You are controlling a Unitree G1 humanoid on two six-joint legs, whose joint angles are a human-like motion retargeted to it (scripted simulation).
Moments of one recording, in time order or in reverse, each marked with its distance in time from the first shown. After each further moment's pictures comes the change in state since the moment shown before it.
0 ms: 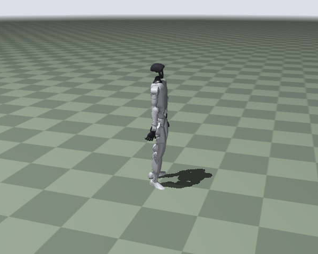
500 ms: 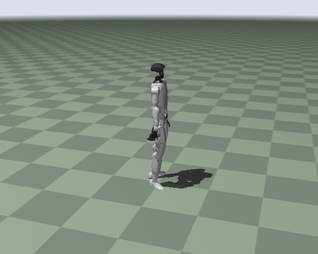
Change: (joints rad) left arm -0.005 -0.006 0.000 -0.038 -0.008 -0.012 0.000; right arm -0.018 0.006 0.007 -0.036 0.018 -0.021 0.043; waist 0.012 -0.013 0.008; left_leg -0.002 0.001 -0.003 0.004 0.001 0.002; right_leg 0.008 -0.003 -0.009 -0.002 -0.004 0.004
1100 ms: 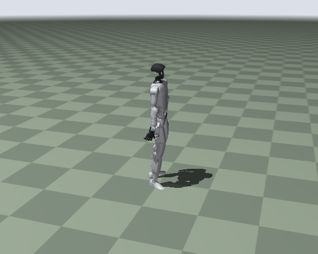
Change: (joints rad) left arm 0.019 0.047 0.038 0.072 -0.005 0.035 -0.014; right arm 0.014 -0.001 0.006 0.039 -0.035 0.025 -0.041; waist -0.018 0.034 -0.010; left_leg -0.014 0.028 0.028 0.019 -0.026 -0.003; right_leg -0.037 0.012 0.049 0.014 0.000 0.000
